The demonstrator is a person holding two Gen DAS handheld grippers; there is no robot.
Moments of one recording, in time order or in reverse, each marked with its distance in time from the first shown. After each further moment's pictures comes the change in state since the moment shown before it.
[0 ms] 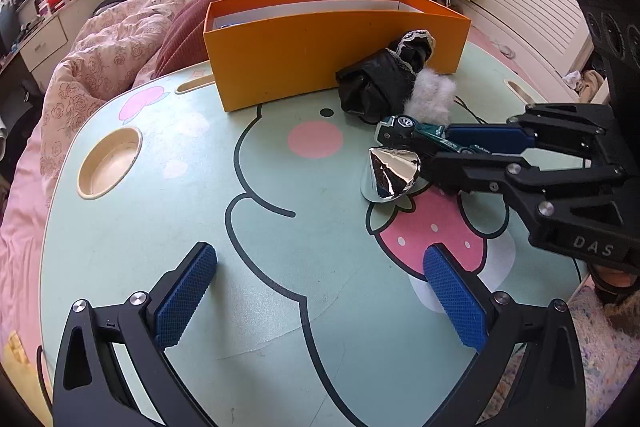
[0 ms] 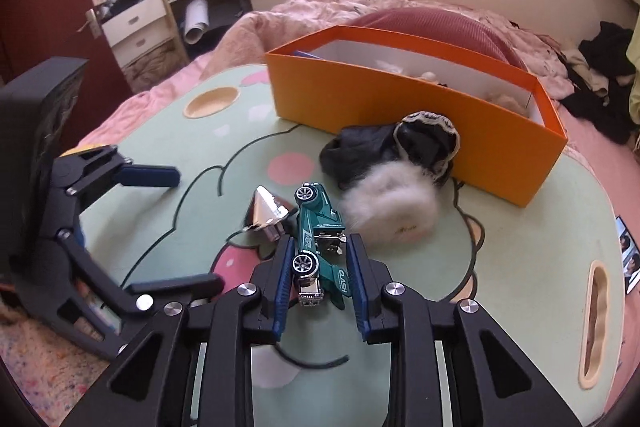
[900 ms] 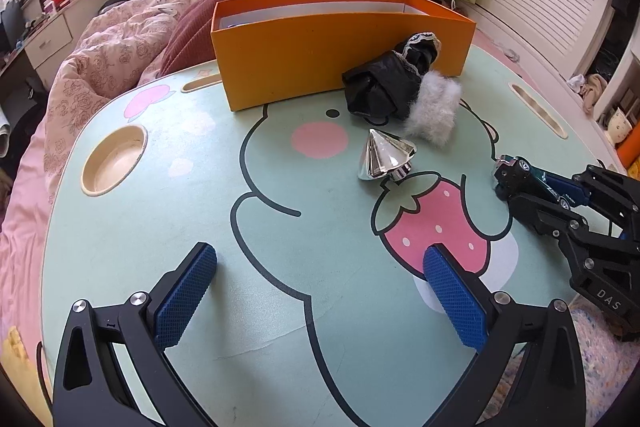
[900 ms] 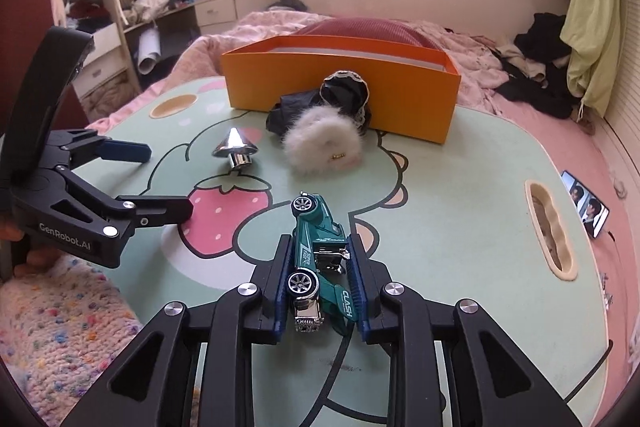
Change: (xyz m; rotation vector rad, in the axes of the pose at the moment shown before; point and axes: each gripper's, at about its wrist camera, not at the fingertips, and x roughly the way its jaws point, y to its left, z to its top) left arm -0.003 0.000 0.002 -0.015 -0.006 0.016; right arm -0.032 -0.006 -0.059 0.111 -0.116 -0.195
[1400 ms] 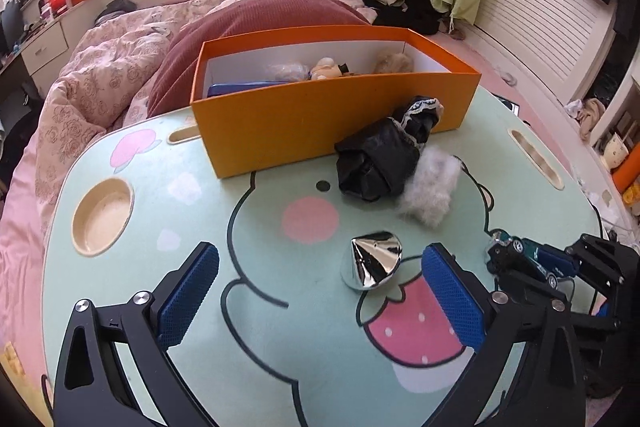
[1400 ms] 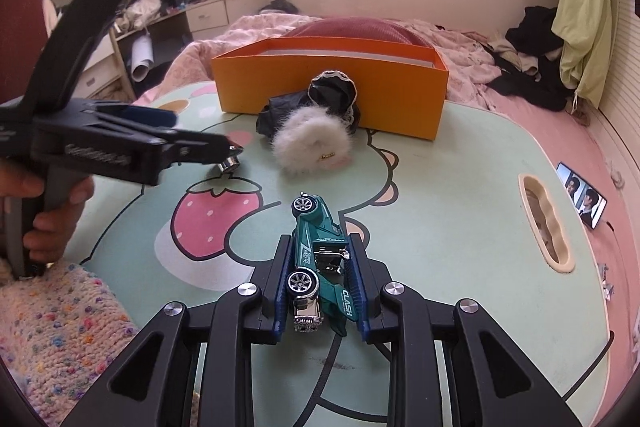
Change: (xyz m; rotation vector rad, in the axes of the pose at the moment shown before) left arm 0.001 -0.002 0.047 -0.006 -0.050 -0.035; right arm -0.001 -0.004 -0.002 0.028 -0.005 -0.014
